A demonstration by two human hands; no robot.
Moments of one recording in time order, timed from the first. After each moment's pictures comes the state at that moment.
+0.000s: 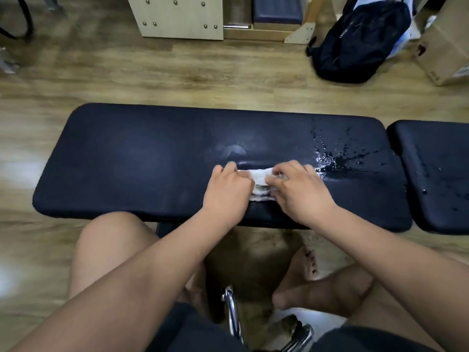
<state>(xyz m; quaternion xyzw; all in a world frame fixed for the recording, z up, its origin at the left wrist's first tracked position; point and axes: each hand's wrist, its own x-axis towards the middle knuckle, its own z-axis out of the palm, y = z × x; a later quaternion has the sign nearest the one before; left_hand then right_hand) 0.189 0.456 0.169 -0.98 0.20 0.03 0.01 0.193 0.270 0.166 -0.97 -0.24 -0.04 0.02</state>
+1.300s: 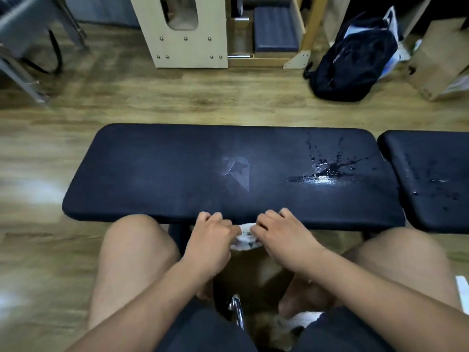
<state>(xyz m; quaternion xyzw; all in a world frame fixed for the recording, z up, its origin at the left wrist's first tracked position) 0.093 0.503 0.163 -0.96 0.26 0.03 -0.04 0.106 0.302 0.172 -0.94 -0.35 0.05 -0.01</state>
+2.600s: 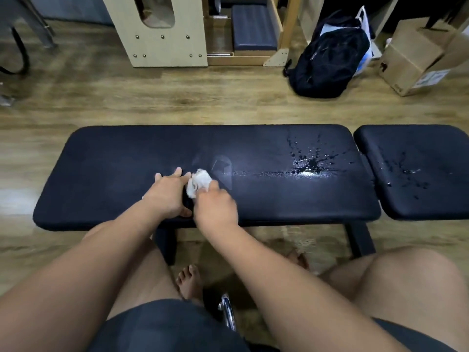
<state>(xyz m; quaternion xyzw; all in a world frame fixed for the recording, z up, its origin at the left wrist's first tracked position) 0.203 0.549 0.189 -0.96 0.04 0.28 -0.03 0.156 0.421 0.187 -0.99 -0.05 0.11 0.12</state>
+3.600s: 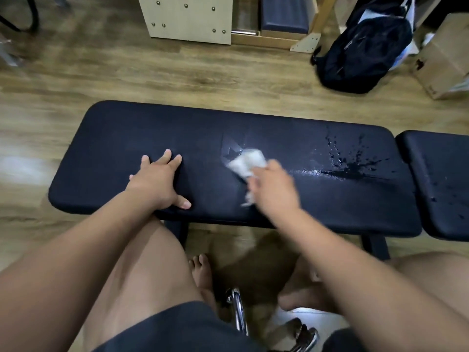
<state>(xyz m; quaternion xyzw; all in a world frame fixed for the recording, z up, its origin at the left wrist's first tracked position) 0.212 0.629 0.176 -0.96 -0.04 0.28 -0.06 0.195 0.376 0.182 -0.99 -0.02 0.09 0.11</state>
